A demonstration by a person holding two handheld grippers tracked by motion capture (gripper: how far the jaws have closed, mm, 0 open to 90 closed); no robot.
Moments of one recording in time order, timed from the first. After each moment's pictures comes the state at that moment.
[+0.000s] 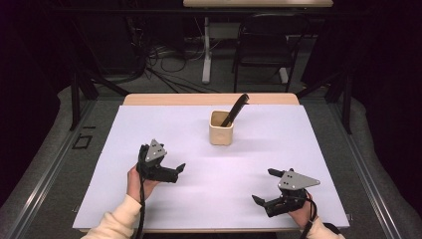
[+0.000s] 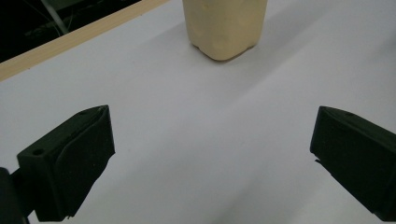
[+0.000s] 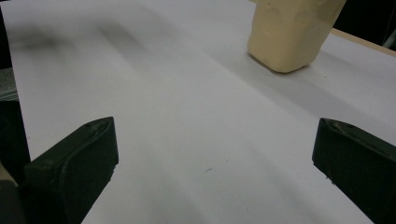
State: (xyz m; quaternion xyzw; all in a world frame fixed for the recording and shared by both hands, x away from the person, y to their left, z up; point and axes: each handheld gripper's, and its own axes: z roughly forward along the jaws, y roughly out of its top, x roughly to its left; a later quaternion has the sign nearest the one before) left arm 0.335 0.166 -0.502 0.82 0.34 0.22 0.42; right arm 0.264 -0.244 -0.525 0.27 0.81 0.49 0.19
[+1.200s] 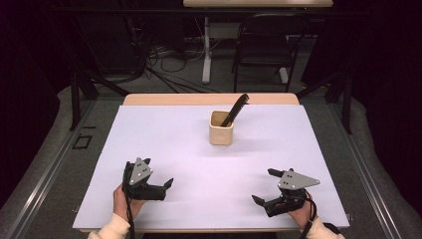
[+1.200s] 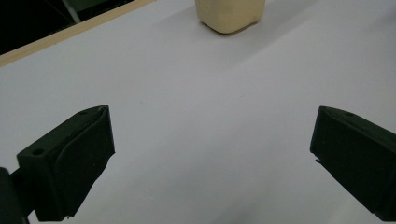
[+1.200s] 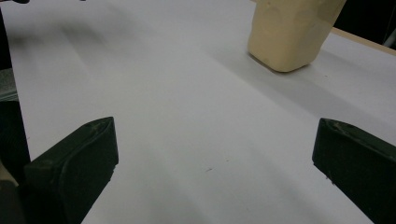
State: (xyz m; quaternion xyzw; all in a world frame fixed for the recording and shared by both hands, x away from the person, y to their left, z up) left arm 0.288 0.197 -0.519 0.80 0.35 0.25 0.42; right arm 0.264 -0.243 -0.526 0.27 0.81 0.49 0.19
